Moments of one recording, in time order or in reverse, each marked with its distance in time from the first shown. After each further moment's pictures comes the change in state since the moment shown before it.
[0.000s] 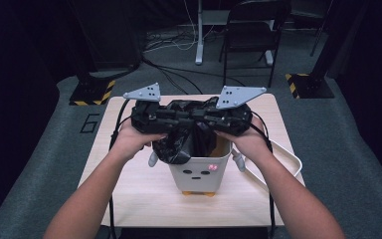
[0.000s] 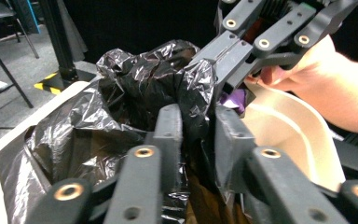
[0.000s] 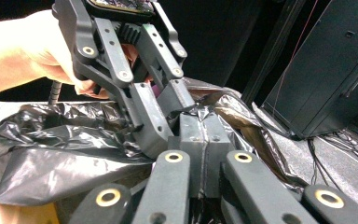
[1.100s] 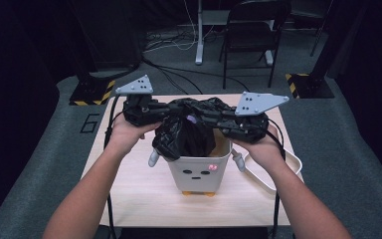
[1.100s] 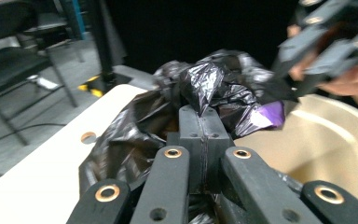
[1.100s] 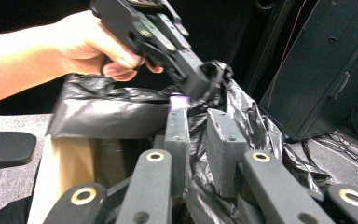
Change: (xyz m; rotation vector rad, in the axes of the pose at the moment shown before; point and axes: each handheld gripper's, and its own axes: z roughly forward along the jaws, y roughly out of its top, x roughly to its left) left arm 0.014 0.003 -0.015 -0.021 0.170 -0.001; right arm 0.008 -0.012 -0.033 -0.052 -0.033 0.029
